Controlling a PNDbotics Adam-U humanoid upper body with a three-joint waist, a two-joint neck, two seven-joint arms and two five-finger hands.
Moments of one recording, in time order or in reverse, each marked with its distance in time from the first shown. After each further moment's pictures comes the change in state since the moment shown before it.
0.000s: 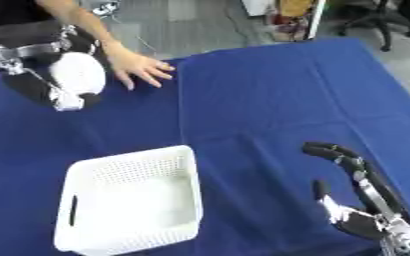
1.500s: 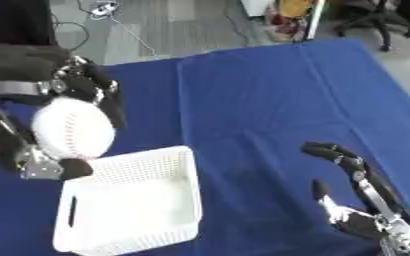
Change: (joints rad) left arm 0.041 0.009 -0.088 -0.245 0.152 0.120 -0.120; right arm -0.001 0.000 0.000 0.000 -0.002 -0.001 0.000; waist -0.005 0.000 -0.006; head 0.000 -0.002
